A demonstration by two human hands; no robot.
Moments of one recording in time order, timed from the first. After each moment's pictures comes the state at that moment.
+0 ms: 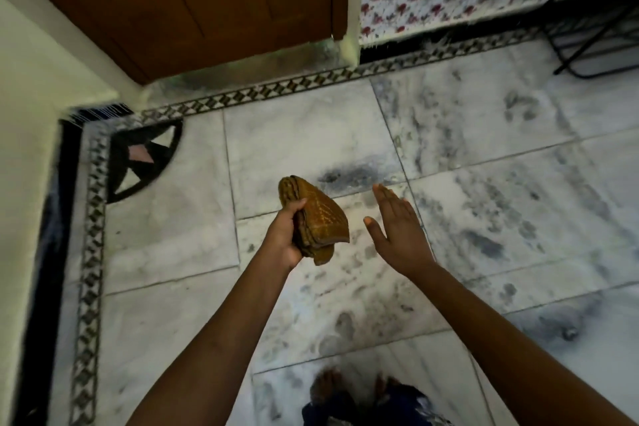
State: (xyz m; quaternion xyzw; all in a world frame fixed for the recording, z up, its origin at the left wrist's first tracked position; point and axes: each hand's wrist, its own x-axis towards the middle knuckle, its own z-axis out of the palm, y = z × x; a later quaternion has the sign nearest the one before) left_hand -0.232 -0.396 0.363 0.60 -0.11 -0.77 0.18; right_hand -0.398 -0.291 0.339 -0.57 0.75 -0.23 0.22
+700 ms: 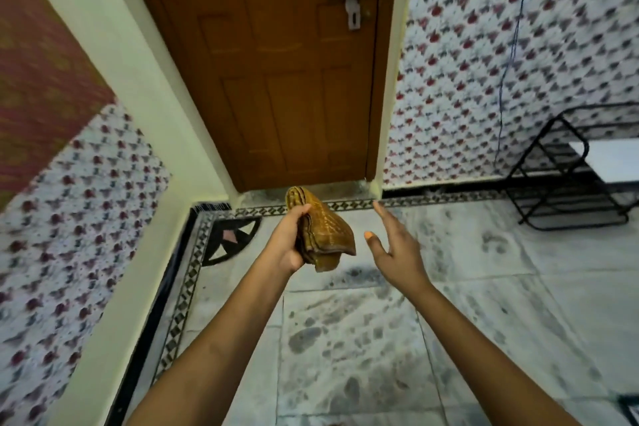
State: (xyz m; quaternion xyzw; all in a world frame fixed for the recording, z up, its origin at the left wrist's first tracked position) left_hand -0.167 -0.309 0.808 0.53 -0.22 -0.76 0.31; right_hand -0.335 -0.225 0.764 -0.59 0.66 -0.41 0.20
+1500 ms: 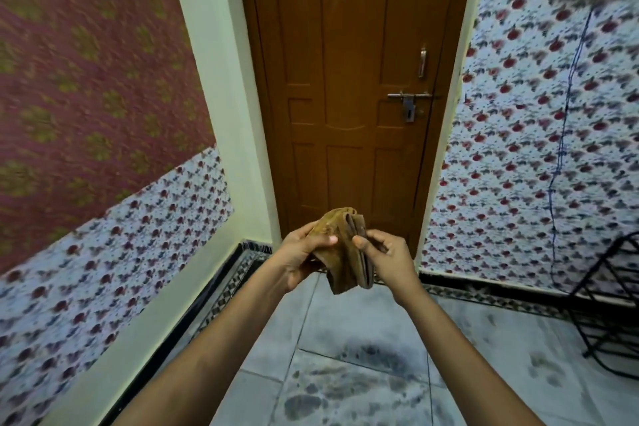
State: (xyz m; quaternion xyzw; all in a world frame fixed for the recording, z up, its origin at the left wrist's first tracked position) left_hand -0.180 -0.224 0.894 0.46 -0.40 -0.67 0.43; right_hand -0.349 -0.211 0.869 -0.59 0.47 -0.52 0.40
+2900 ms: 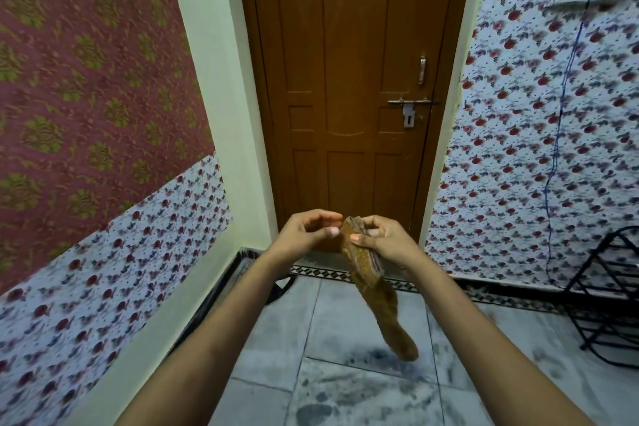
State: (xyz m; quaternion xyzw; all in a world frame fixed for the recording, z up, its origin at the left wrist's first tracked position) left_hand -0.109 -0.242 0.915 0.43 -0.67 -0.46 0.38; right_hand -0.296 -0.230 0.910 -0.59 0.53 -0.39 0.46
